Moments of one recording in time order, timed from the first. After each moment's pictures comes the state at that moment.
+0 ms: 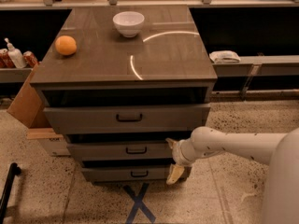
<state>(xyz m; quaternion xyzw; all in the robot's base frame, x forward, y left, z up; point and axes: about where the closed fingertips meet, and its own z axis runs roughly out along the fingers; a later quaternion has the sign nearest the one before) 0.554 -0.087 0.440 -0.68 0.68 0.11 0.25</state>
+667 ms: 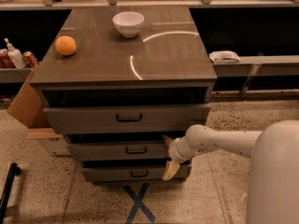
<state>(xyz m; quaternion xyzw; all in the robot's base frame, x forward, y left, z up) 0.583 -0.077 0.412 -0.68 0.68 0.11 0.26</state>
